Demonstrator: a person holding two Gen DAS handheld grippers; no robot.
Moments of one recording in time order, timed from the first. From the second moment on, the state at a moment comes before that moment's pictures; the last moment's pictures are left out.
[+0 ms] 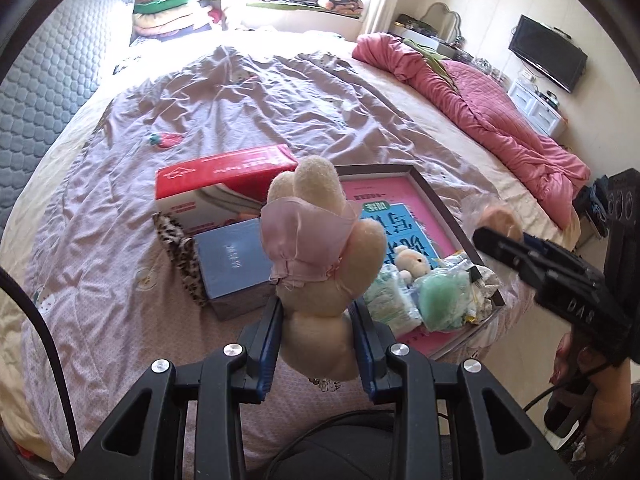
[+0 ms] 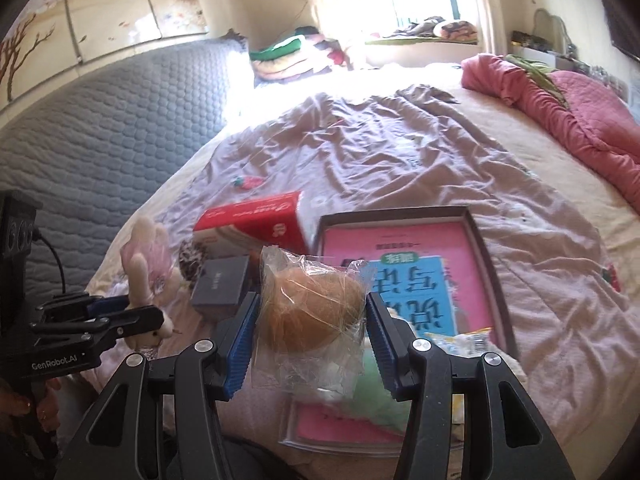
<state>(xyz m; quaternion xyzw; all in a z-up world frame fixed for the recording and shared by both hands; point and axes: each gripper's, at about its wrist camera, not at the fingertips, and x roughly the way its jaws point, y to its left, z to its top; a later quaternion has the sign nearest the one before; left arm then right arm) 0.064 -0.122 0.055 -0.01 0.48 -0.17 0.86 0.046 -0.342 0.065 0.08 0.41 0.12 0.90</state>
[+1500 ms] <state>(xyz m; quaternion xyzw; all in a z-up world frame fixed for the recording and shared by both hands) 0.078 -0.257 -0.051 0.06 0.57 -0.26 0.77 0.051 -0.420 0.001 0.07 0.46 0.03 0.88</state>
